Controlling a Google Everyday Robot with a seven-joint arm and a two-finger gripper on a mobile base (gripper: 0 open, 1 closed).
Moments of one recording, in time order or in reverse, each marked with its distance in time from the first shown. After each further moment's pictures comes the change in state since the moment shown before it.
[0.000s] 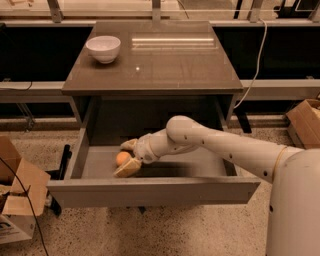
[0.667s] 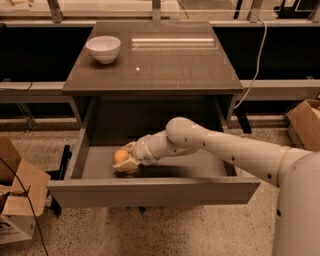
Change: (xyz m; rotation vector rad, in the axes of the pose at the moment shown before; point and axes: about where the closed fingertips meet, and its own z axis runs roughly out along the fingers) arm -0.006 0.008 -0.002 0.022 -0.008 -0.005
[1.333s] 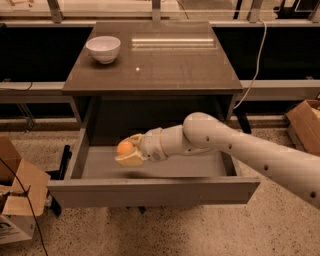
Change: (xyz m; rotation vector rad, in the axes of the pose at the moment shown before) arm -0.059 0.037 -0.066 0.046 -0.118 -0.013
